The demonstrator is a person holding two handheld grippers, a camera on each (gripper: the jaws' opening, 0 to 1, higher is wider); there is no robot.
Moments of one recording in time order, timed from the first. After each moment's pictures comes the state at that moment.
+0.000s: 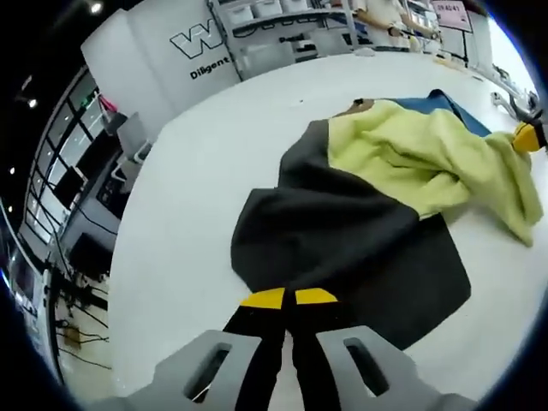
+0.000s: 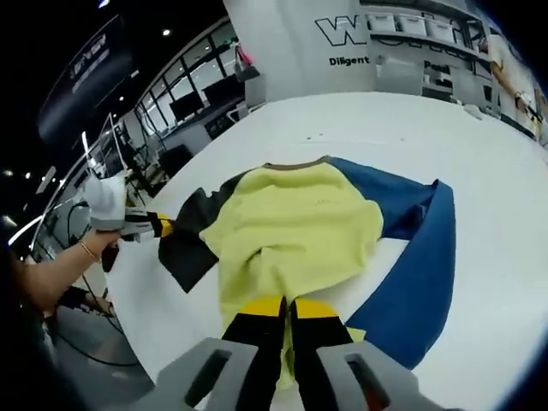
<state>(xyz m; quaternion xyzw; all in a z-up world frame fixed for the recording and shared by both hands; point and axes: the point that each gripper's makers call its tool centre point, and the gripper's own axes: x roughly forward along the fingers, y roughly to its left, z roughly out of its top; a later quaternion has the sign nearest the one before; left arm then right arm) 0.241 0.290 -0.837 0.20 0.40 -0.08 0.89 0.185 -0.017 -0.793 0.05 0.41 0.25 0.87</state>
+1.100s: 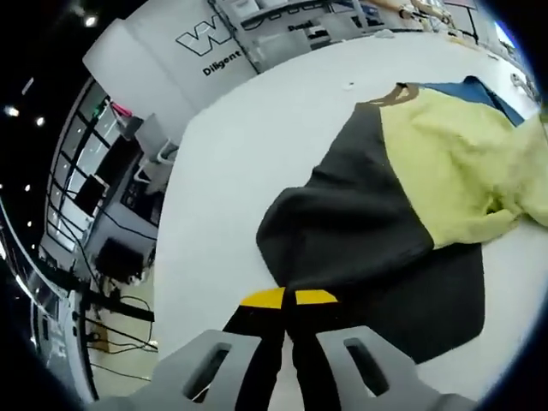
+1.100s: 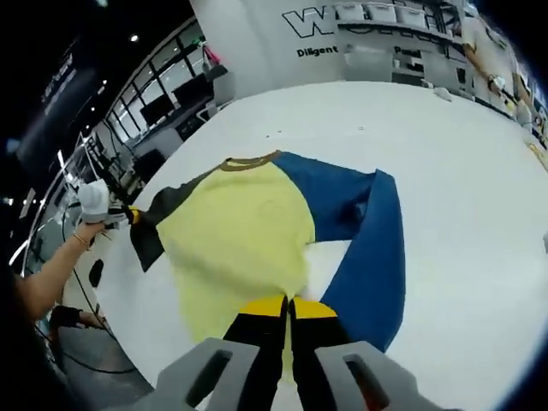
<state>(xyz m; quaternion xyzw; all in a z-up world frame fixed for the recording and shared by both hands) 0.279 0.381 -0.823 0.25 0.41 -0.02 0.88 0.191 -0.066 -0.795 0.06 0.45 0.18 0.87</state>
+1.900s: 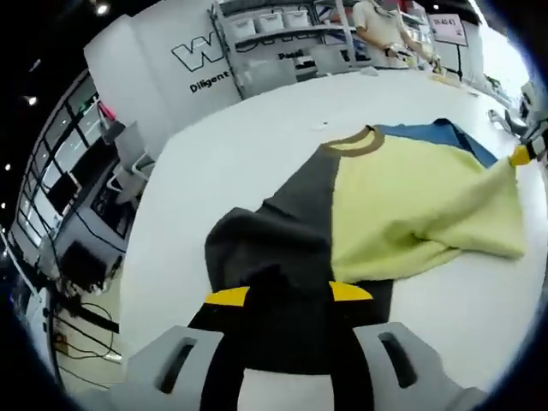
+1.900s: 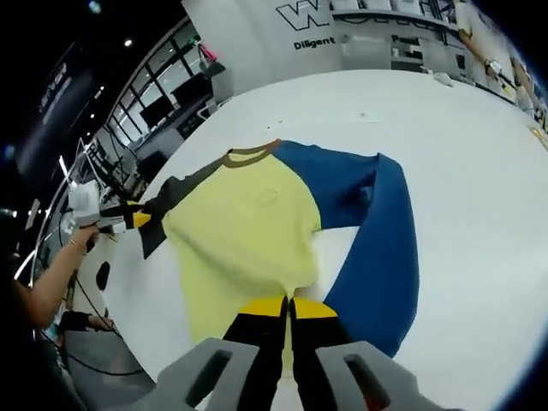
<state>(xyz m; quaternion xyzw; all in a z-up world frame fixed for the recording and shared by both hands) 0.257 0.313 -0.807 0.15 0.37 -0.13 0.91 0.186 -0.058 -0.802 0.09 0.46 0.19 0.86</state>
